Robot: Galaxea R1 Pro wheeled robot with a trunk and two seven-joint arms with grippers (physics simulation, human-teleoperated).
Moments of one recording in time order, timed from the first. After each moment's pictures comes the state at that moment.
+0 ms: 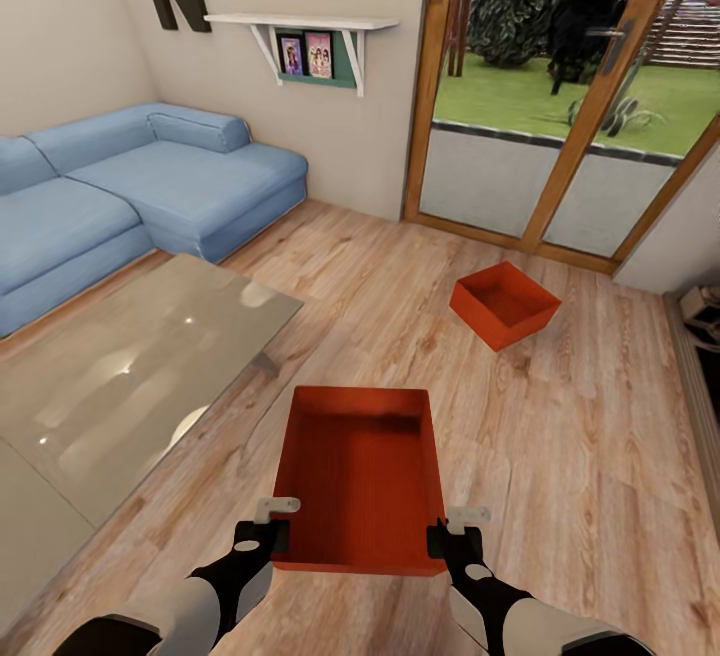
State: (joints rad) left arm -0.72 -0.11 -0.16 -0.04 0.12 -0.12 0.23; right arm -0.68 0.12 0.16 -0.01 -0.12 -0.34 -0.16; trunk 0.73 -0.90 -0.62
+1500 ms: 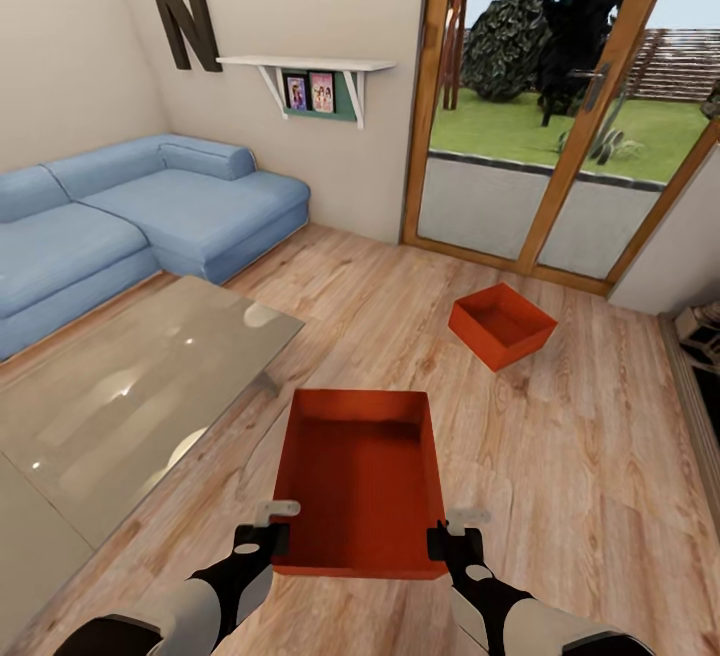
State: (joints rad) left arm -0.72 -0.12 -0.15 -0.03 0.12 -0.12 0.23; right arm -0.68 0.11 0.17 0.00 -0.12 -0.33 -0.16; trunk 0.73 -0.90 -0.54
